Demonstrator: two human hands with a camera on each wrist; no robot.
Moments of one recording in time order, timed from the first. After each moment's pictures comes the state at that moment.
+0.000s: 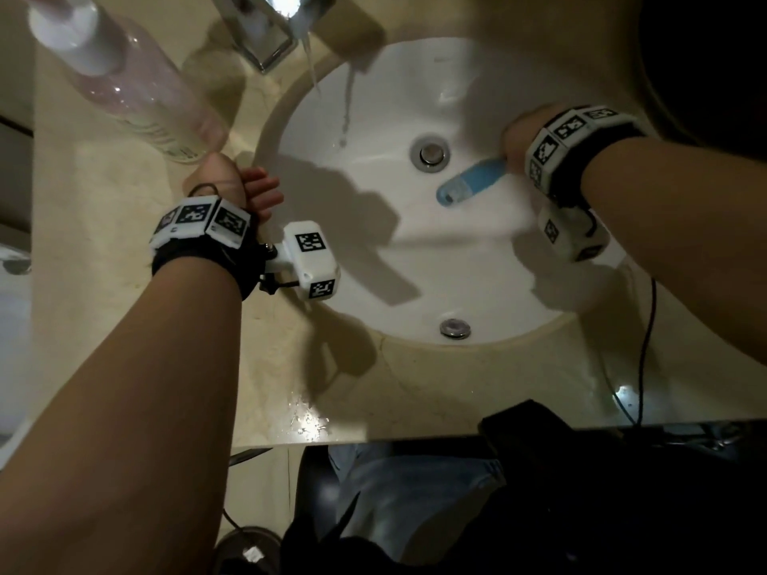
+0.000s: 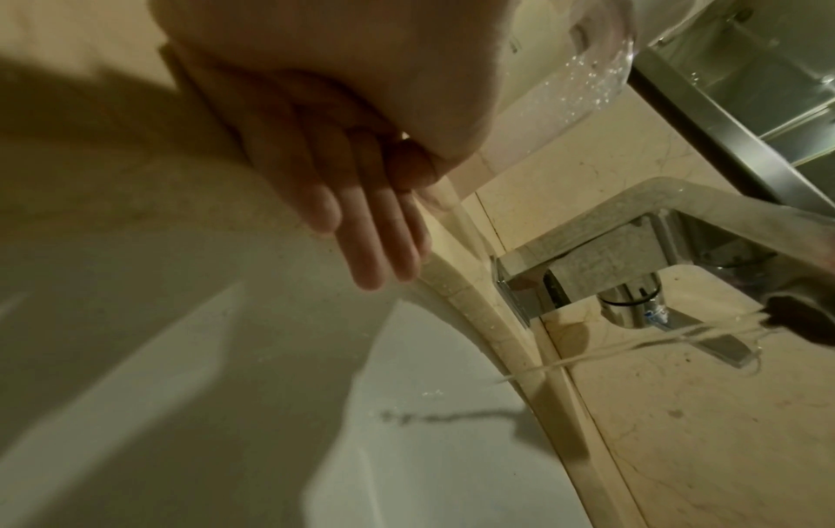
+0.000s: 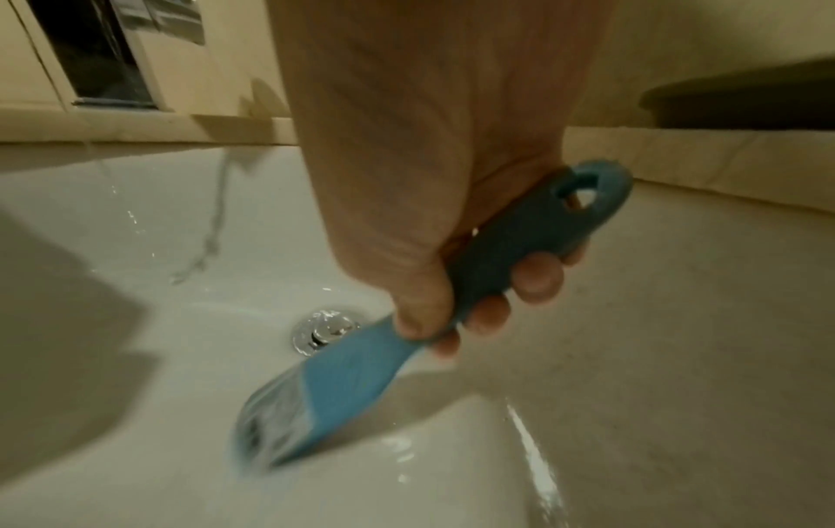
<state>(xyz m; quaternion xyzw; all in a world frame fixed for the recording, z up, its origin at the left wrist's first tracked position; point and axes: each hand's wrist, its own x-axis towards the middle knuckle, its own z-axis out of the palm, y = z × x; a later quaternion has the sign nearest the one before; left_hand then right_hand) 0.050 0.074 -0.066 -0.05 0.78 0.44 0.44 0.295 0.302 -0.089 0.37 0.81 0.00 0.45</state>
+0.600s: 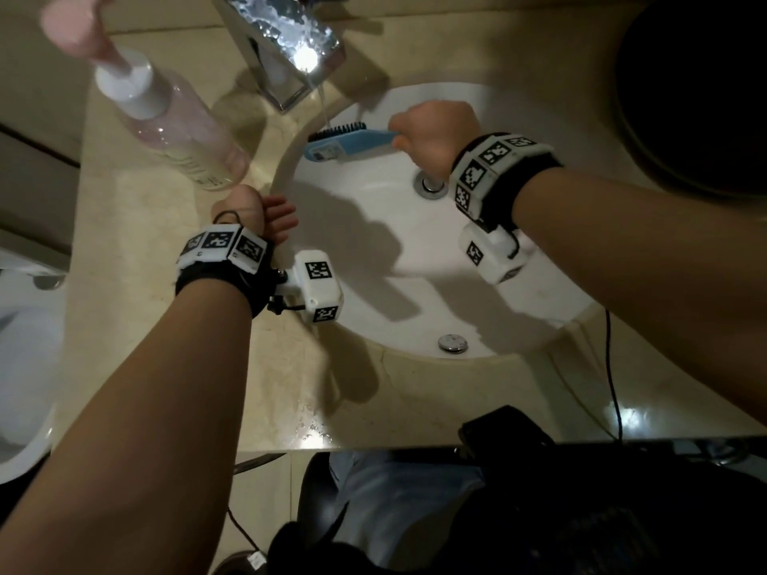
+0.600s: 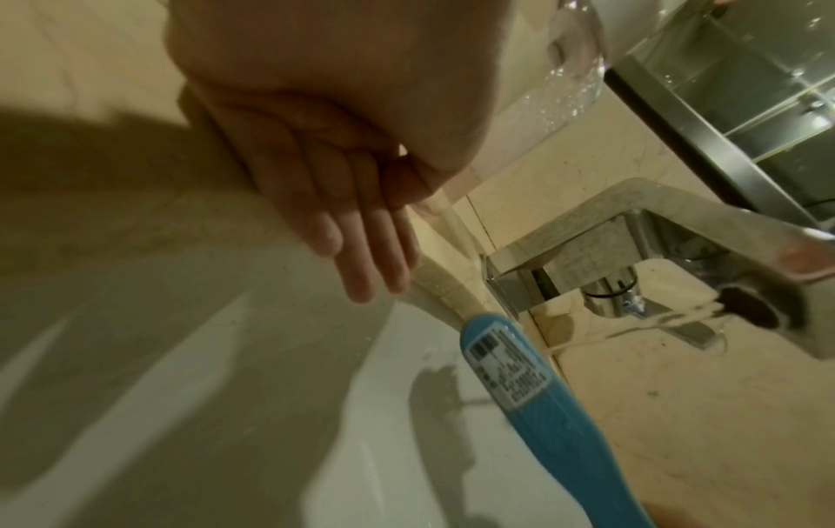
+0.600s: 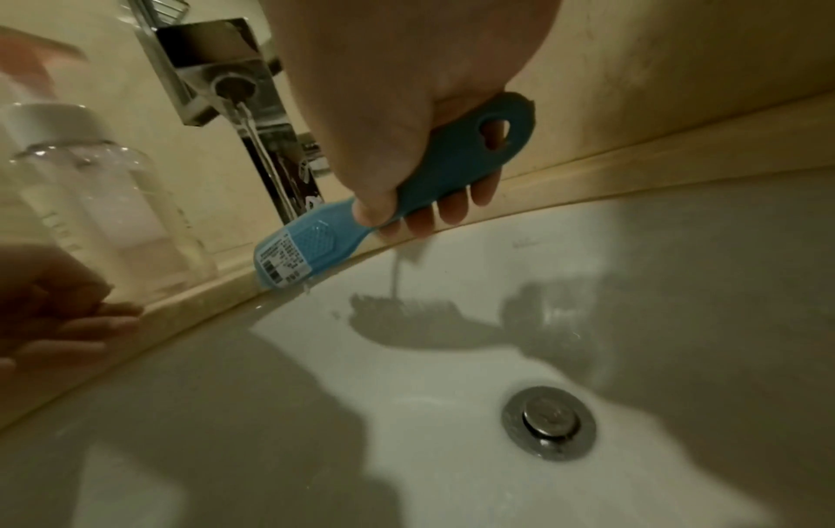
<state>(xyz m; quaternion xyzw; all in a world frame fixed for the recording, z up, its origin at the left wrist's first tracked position) 0.062 0.075 -0.054 -0.05 0.78 0.43 0.45 0.220 0.240 -0.026 0.30 0.94 -0.09 0.09</state>
